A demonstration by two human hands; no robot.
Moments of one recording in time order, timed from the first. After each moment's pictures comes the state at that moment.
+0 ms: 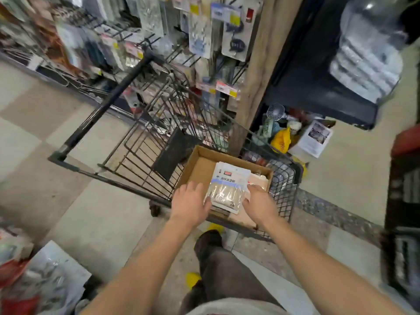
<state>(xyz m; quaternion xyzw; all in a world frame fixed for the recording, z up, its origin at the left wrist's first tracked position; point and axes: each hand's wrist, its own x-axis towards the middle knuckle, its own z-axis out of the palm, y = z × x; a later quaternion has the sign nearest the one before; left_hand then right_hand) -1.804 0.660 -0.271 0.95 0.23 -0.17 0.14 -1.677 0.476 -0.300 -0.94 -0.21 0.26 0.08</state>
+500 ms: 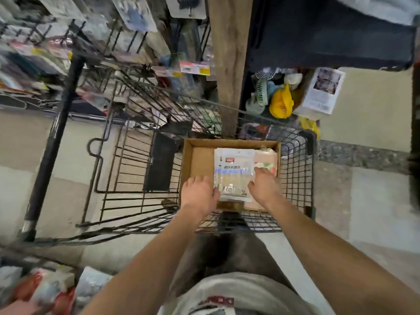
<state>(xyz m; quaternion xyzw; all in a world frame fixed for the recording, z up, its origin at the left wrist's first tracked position) -1.685 0.700 -0.330 0.93 0.15 -0.32 0.10 -1.608 0.512 -0.378 -0.94 -0.06 0.31 0.09</state>
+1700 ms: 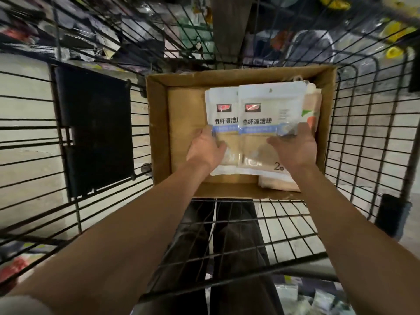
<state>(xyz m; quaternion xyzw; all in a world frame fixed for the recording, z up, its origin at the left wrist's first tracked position) -1.621 0.713 -0.608 0.82 0.28 -0.36 0.35 -1.586 0.500 -0.602 -0.86 0.28 0.25 0.33</state>
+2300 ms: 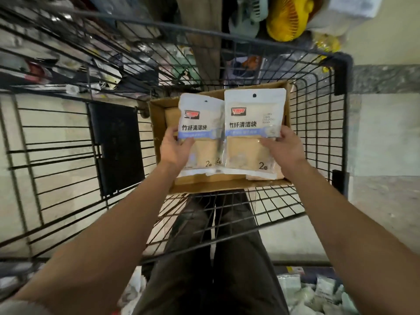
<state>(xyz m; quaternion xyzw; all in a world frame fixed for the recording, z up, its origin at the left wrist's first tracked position) -1.619 0.758 -0.520 0.73 0.40 -0.22 0.50 -1.590 0.484 -0.503 -0.74 0.34 0.26 0.52</state>
